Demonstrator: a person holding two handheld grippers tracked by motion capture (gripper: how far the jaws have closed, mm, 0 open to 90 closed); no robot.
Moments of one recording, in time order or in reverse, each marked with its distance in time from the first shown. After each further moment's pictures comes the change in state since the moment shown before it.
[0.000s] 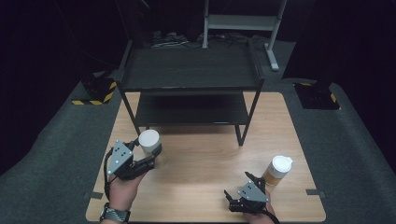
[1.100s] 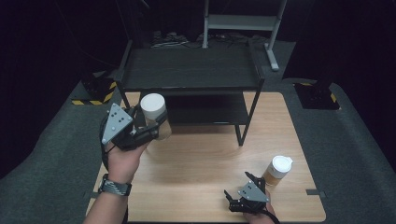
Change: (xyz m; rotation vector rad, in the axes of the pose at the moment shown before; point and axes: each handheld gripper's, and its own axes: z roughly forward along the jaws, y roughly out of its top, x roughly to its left) left arm 0.002 0.095 0.021 -0.121 -0.020 0.079; right arm -0.001 0.000 0.000 -0.001 0.003 0.006
